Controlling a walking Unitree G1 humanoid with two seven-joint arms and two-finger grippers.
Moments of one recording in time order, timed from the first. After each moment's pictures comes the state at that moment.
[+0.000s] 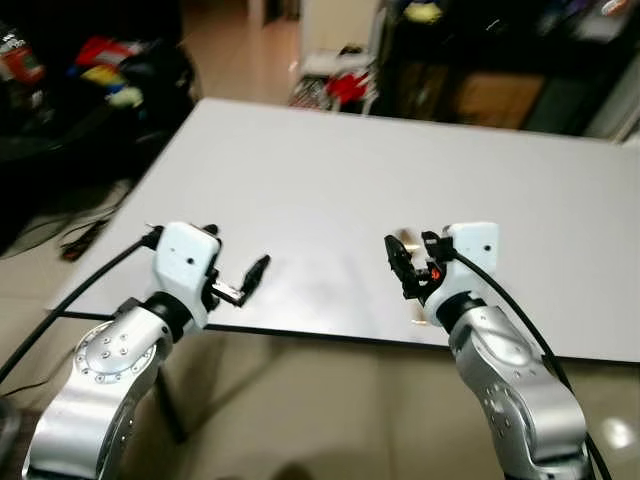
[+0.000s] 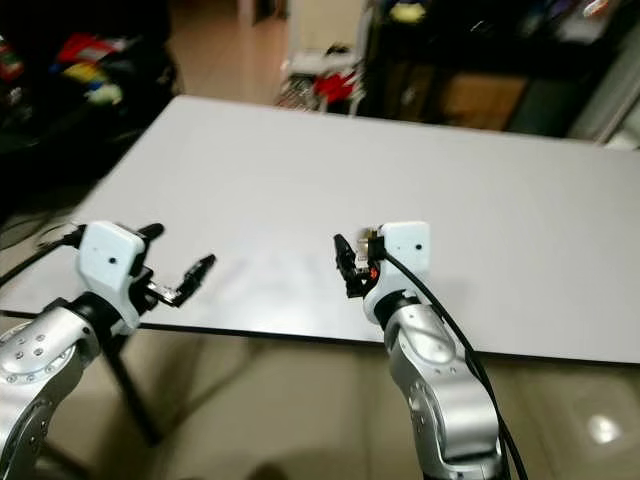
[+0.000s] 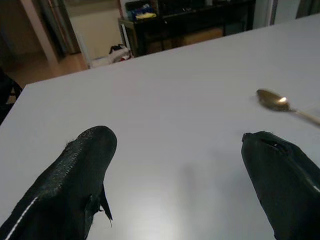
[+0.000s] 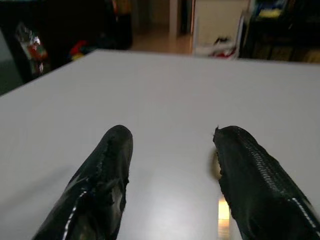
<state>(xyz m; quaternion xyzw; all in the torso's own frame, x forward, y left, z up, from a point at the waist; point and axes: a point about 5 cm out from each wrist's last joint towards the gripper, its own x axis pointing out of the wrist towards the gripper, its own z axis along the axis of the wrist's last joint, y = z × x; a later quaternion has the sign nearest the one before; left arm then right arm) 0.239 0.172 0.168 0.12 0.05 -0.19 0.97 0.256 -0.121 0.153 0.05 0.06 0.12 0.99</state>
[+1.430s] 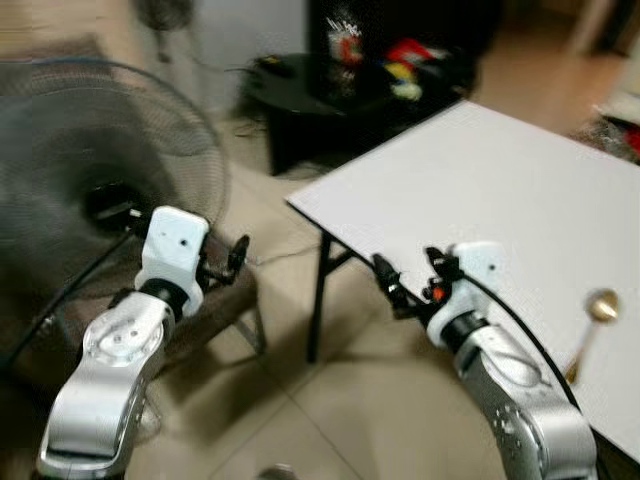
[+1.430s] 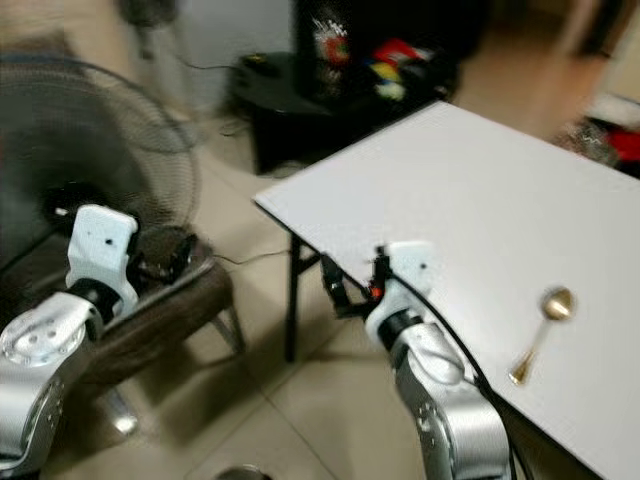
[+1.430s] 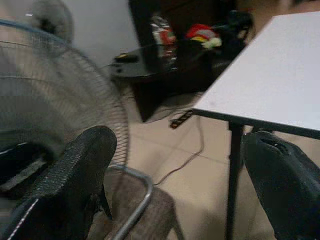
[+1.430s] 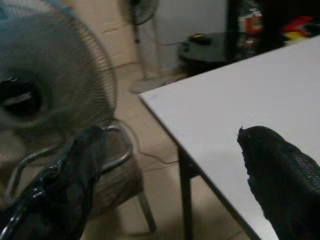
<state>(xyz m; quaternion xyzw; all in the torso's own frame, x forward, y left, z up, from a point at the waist) 0.256 0.178 0.171 0.13 0.04 -0.10 0.99 0.242 -0.125 0.139 0.07 0.08 0.16 0.98</state>
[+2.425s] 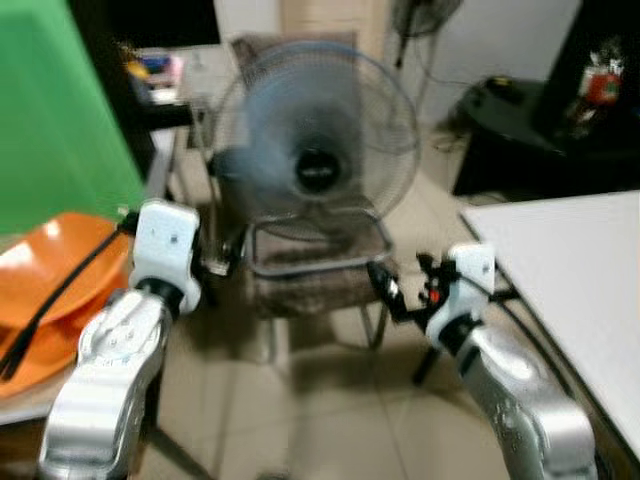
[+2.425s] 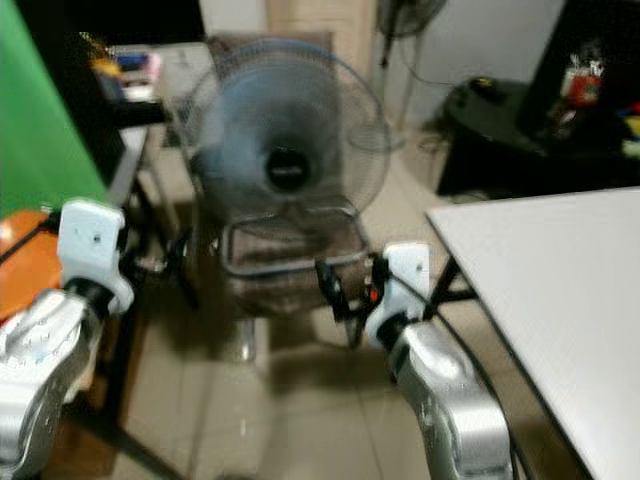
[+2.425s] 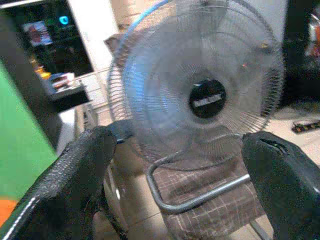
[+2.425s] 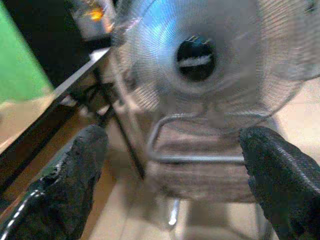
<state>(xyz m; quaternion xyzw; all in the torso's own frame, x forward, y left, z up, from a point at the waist) 0.256 0.178 0.185 0.12 0.00 -0.09 0.99 0.247 -0.118 0.132 0.10 0.10 0.20 0.97</state>
